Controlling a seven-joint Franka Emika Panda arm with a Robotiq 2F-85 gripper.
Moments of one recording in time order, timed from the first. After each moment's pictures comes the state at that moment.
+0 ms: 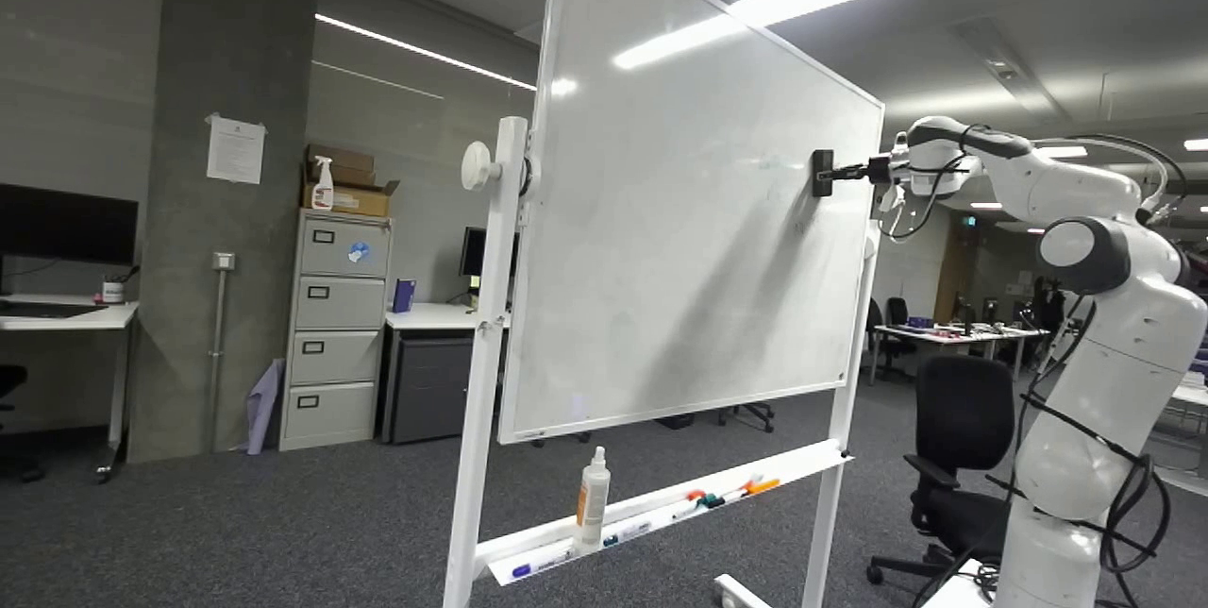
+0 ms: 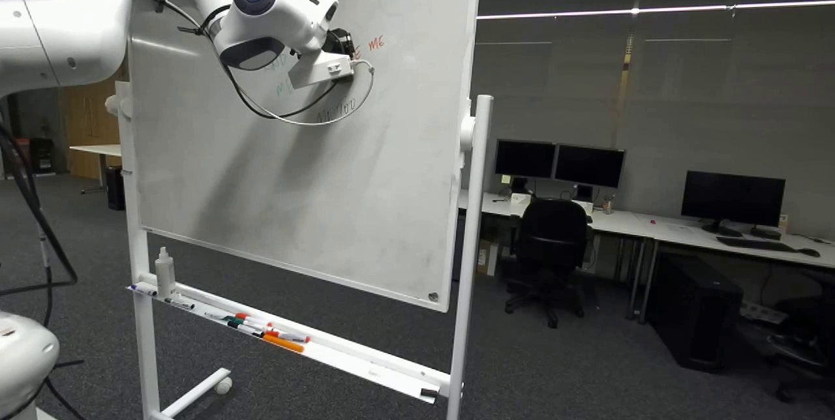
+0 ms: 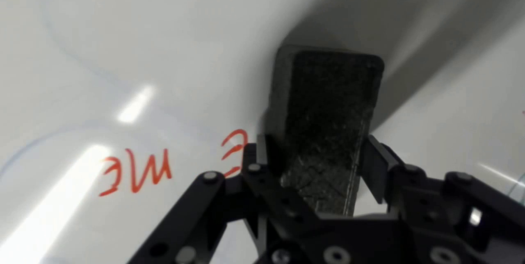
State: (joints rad) arm 0.11 -0.26 -0.54 -1.56 0.96 2.45 -1.35
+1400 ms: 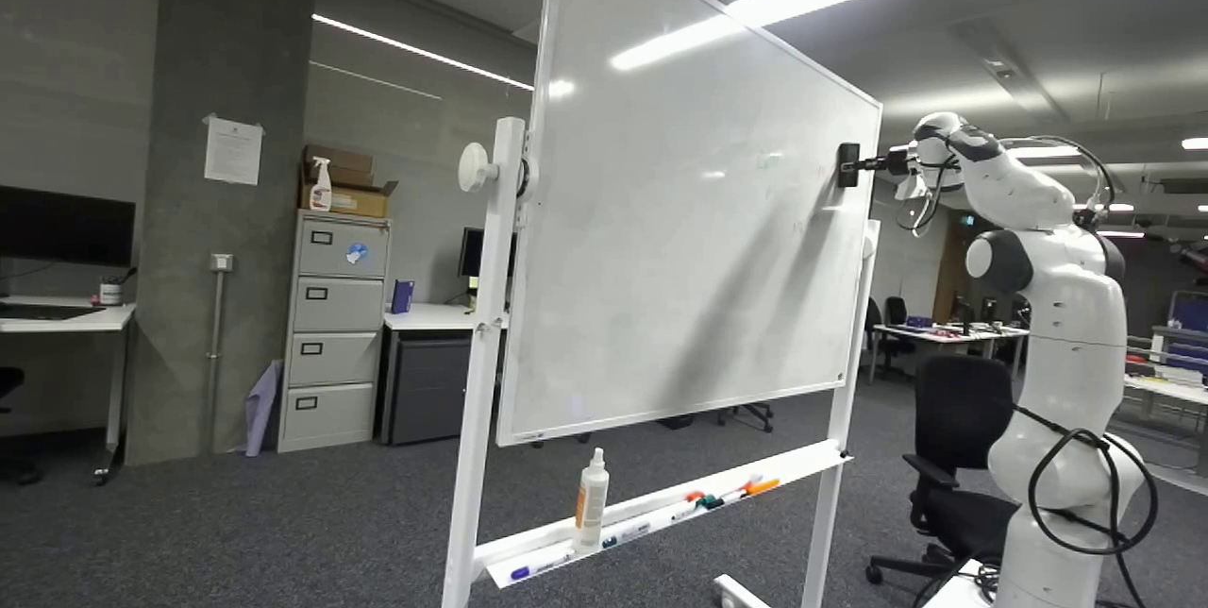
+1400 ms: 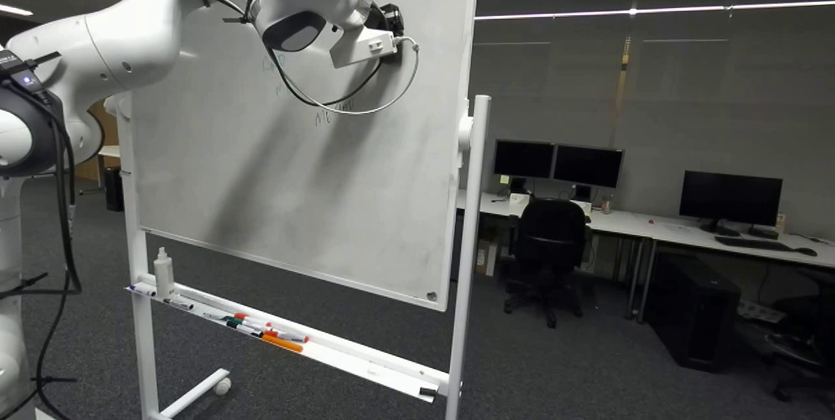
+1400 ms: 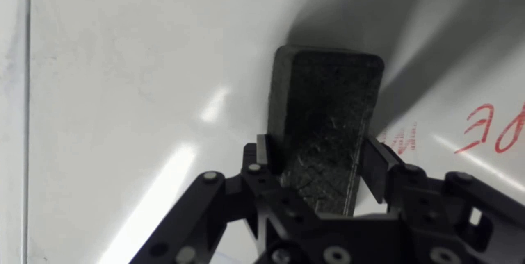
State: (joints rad) arm -0.31 0.07 -0.46 -1.14 1.14 2.30 -1.23
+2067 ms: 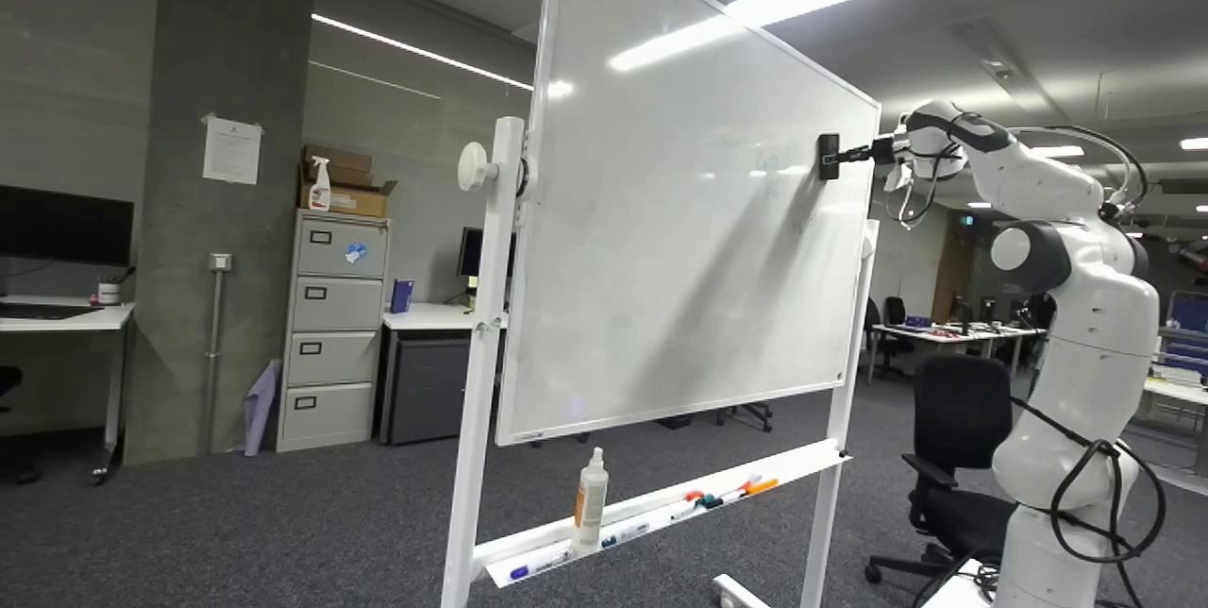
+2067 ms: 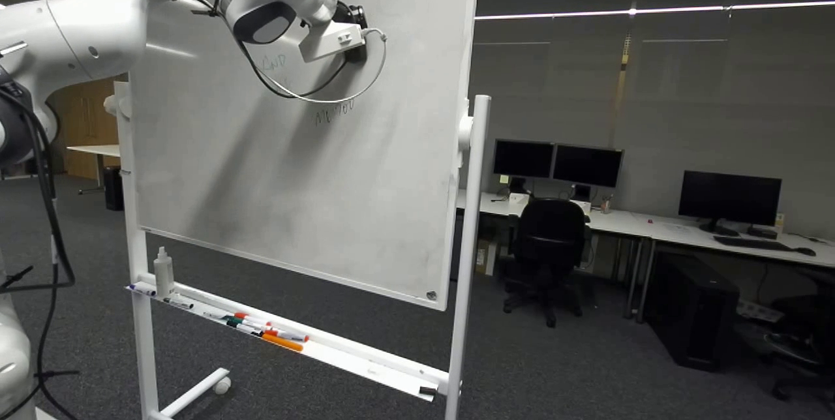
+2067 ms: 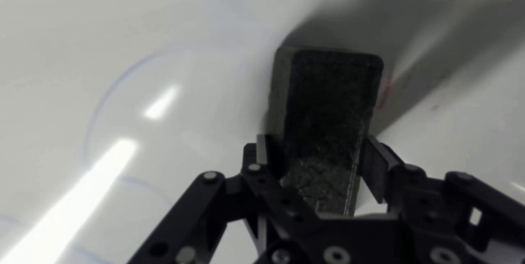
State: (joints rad) arm -0.23 -0.08 -0.35 -1.27 0.98 2.31 -1.24
